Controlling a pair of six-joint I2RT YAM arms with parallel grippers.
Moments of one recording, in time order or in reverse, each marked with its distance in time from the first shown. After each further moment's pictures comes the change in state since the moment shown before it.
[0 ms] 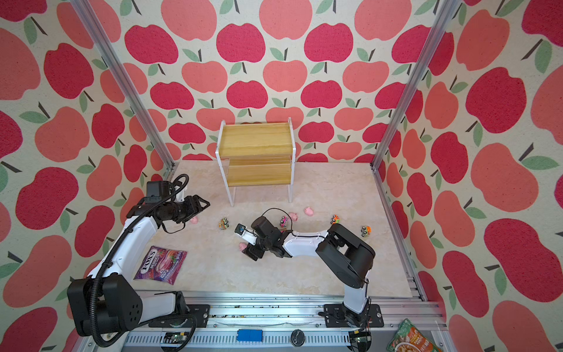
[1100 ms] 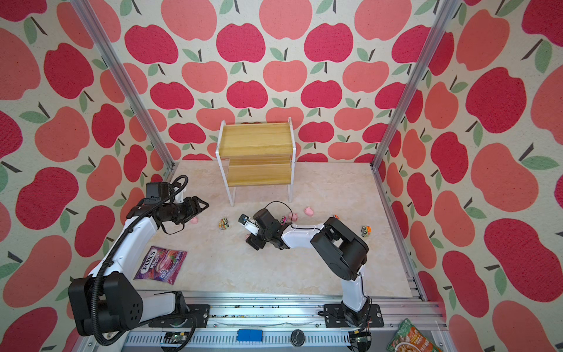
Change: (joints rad) left arm 0.019 0.004 -0.018 0.009 0.002 0.008; right arm -0.086 0.069 0.081 -0.017 0.059 -0.003
